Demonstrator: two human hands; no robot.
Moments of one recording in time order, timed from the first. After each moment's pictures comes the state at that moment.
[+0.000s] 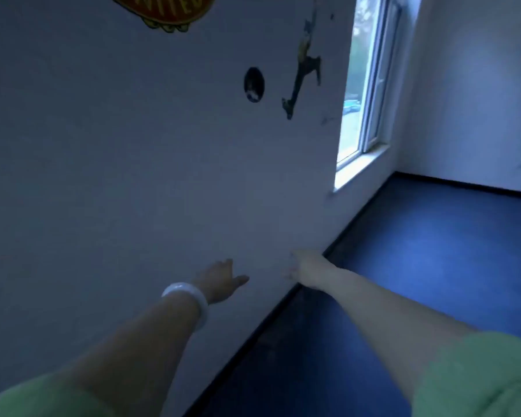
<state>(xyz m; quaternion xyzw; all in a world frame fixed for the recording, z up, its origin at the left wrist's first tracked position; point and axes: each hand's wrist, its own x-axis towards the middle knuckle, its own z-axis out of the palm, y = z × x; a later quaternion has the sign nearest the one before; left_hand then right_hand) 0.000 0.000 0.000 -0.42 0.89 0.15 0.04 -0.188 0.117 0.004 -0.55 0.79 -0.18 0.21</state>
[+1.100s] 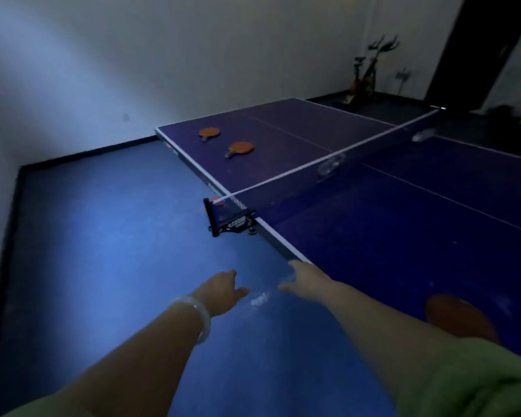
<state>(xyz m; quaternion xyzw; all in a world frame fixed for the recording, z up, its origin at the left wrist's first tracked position) -0.409 0.480 -0.095 0.20 0.95 0.11 0.23 -0.351 0.688 -0.093 0.14 0.92 -0.33 0.17</state>
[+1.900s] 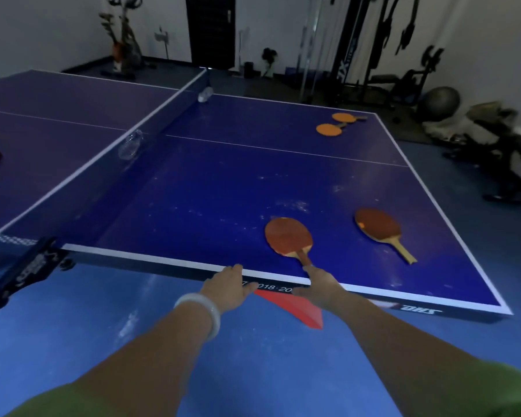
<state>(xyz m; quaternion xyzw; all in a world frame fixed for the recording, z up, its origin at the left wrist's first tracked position) -0.313 0.695 -0.138 0.55 0.78 0.06 0.29 -0.110 0.784 -0.126 0.55 0.77 -0.31 0.07</state>
